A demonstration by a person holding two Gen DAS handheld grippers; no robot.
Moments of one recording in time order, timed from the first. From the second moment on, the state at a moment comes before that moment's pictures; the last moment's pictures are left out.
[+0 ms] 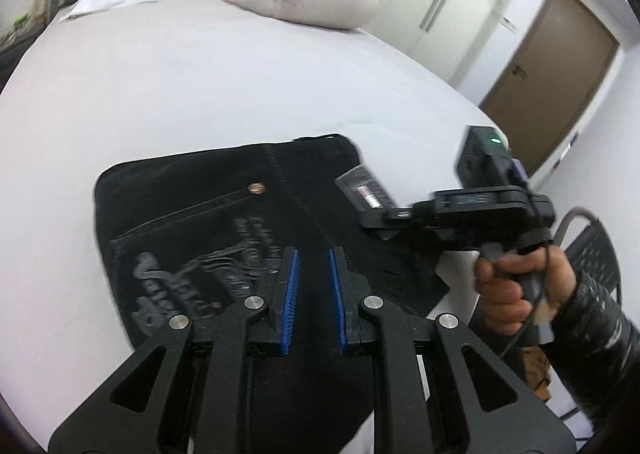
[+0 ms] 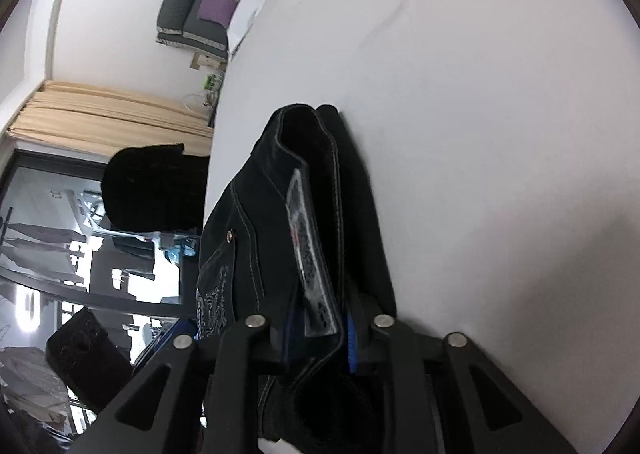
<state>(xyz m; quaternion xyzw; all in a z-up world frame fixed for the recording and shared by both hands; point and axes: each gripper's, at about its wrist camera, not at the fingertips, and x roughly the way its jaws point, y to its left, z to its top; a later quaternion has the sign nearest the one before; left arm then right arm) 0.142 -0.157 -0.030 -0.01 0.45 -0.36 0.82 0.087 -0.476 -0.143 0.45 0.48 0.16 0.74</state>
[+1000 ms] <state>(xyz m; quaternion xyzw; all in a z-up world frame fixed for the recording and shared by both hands) 0.136 -0.055 -0.047 0.03 0.51 -0.27 0.81 0.069 -0.434 -0.138 0.39 0.47 0.11 0.78</state>
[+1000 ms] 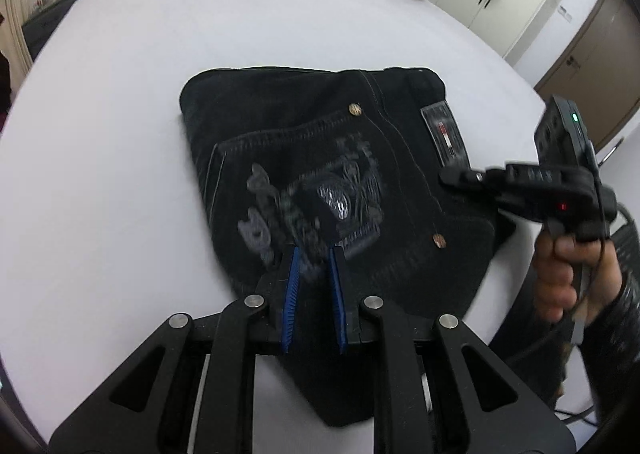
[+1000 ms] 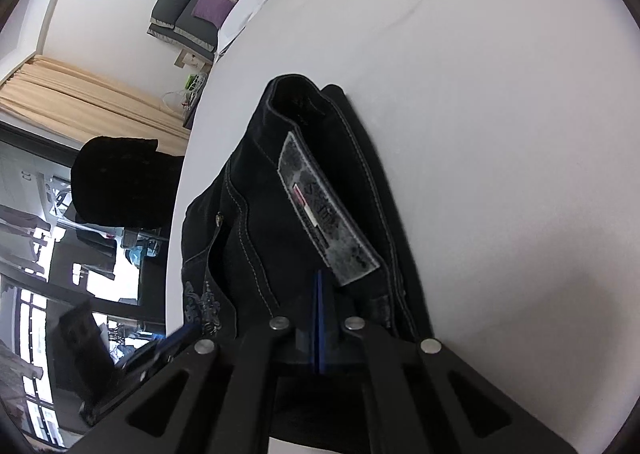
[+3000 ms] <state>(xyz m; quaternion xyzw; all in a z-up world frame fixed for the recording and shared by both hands) 0.195 -0.056 -0.086 -0.17 0.61 -0.29 0.72 0.113 -0.408 -0.109 0.27 0.55 0.09 0.78</state>
